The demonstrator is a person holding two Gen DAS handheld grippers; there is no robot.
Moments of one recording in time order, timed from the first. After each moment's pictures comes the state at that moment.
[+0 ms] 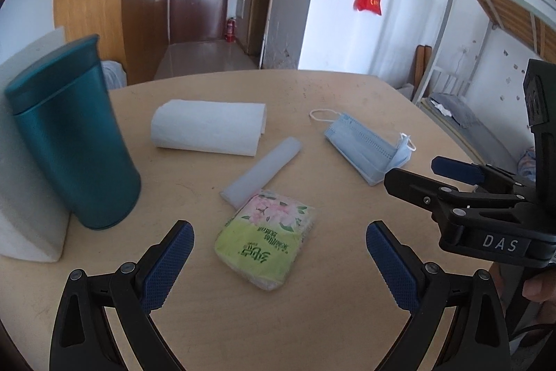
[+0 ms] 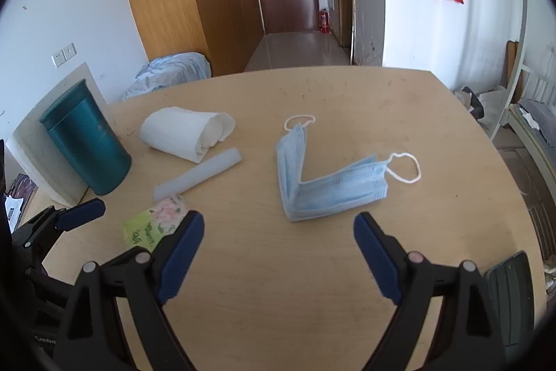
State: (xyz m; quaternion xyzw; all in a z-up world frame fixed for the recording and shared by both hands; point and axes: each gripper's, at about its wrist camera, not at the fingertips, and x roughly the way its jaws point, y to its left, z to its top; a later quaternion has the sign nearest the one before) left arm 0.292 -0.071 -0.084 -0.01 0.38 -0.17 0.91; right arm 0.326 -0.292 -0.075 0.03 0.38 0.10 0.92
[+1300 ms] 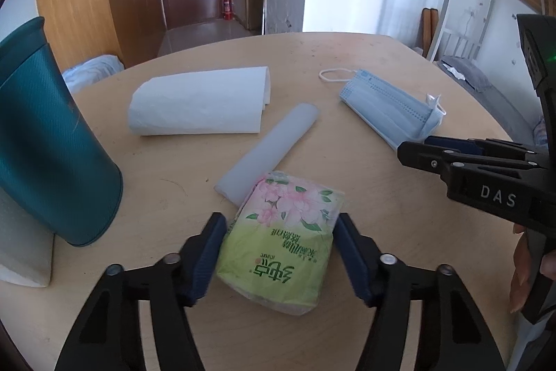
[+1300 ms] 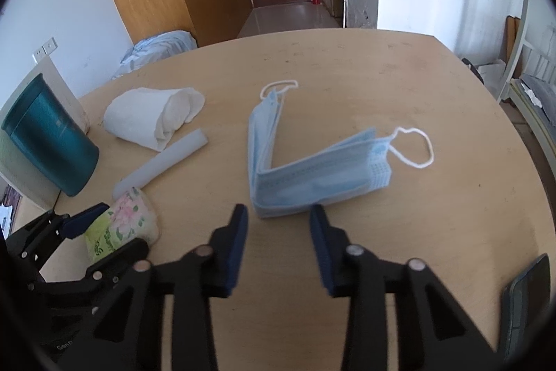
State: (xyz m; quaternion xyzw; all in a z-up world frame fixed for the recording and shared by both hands) left arm 0.325 -0.081 -0.114 0.05 0.43 -0.15 0.89; right arm 0.363 -0.299 -0.108 0.04 0.44 0.08 0.89
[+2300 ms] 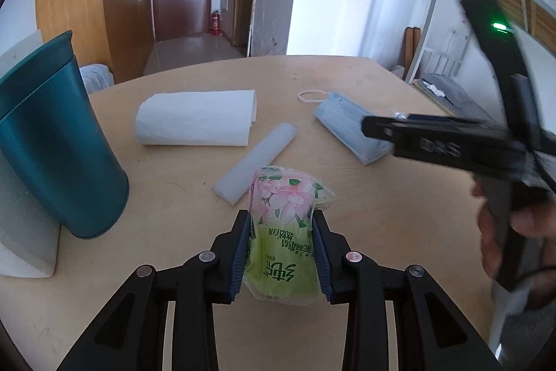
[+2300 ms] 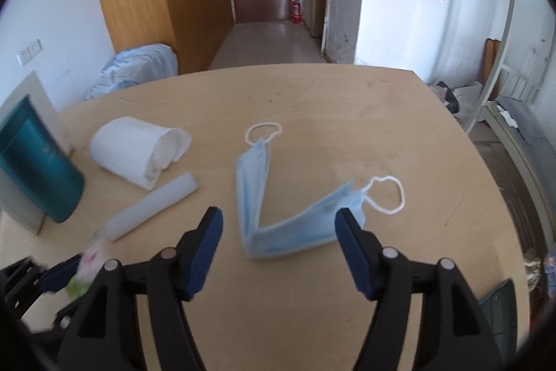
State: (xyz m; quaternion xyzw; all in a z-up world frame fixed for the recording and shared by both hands) left arm 0.301 -0.072 -0.095 0.02 0.40 -0.19 0.90; right arm 0.374 -0.290 -0.080 0.01 0.41 0.03 0.91
